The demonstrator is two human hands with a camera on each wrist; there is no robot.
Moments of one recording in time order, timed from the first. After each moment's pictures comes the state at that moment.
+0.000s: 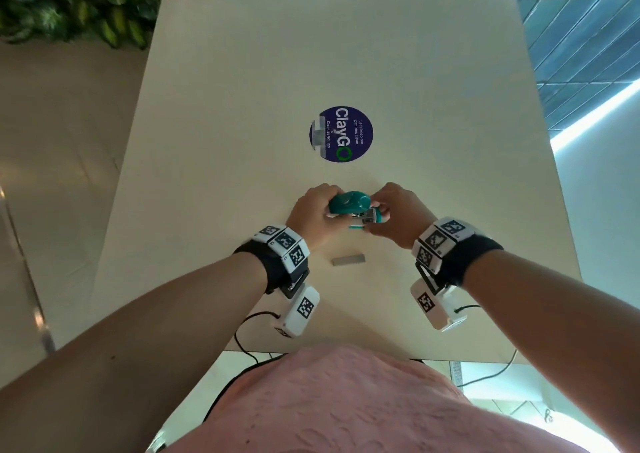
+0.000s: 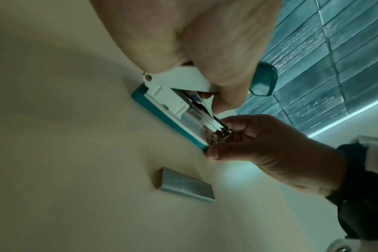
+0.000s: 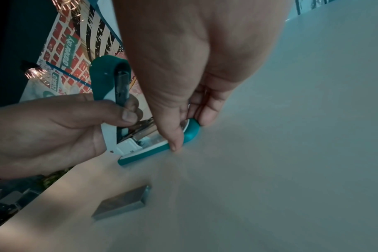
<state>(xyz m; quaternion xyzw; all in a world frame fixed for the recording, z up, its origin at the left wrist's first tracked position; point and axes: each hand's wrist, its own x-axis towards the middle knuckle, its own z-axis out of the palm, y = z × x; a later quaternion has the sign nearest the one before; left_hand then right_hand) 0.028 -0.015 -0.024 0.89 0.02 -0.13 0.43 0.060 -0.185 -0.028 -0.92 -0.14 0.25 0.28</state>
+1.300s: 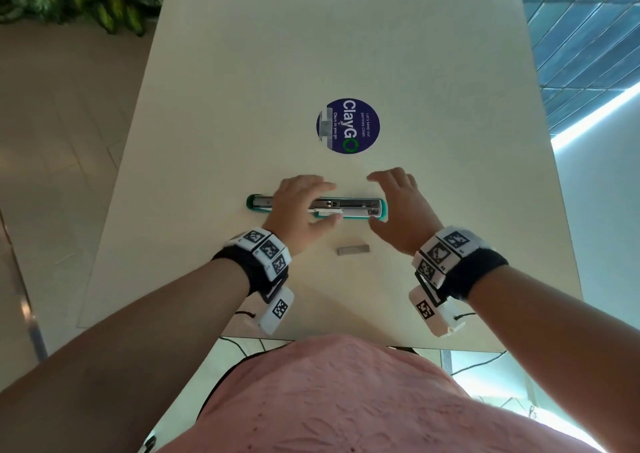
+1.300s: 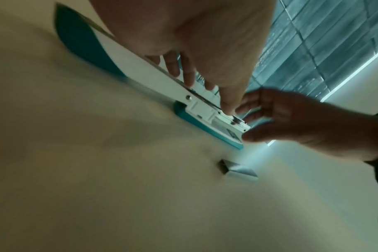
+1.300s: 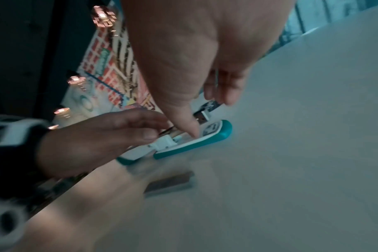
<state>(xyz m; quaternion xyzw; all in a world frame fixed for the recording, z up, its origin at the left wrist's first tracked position) 0.004 0.030 -0.054 0.94 -0.05 -0.03 0.34 0.035 -0.174 -0.016 -0.94 -0.16 0.16 0.26</state>
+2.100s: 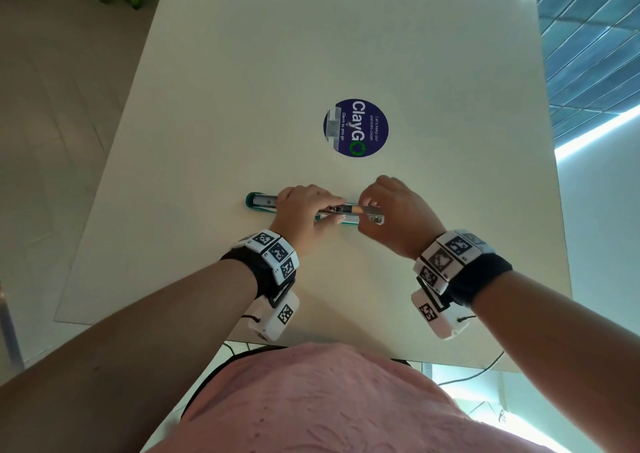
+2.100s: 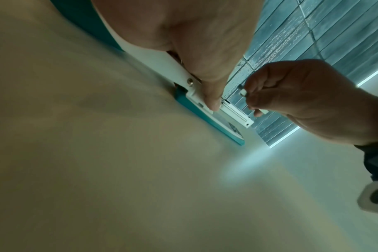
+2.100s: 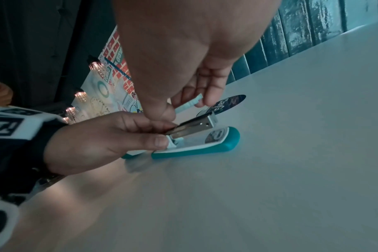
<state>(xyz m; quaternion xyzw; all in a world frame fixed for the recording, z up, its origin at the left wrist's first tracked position) 0.011 0.022 -0.070 0.94 -0.03 0.00 0.35 0.046 -0.159 -0.009 -0.92 -0.25 0.14 0.25</state>
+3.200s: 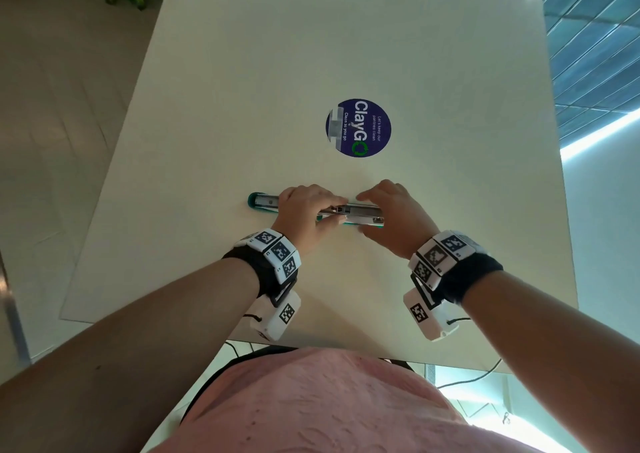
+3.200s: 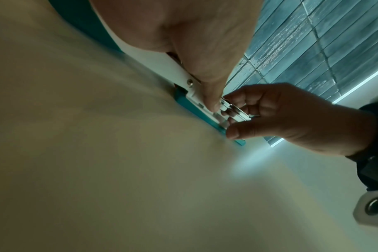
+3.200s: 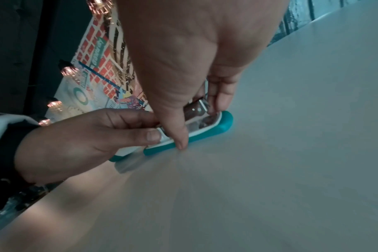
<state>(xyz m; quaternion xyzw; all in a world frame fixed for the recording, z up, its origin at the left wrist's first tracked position) 0.011 0.022 -0.067 0.94 -0.02 -0.02 0.34 0.049 -0.160 -0.027 -0.93 -0.20 0.21 0.23</state>
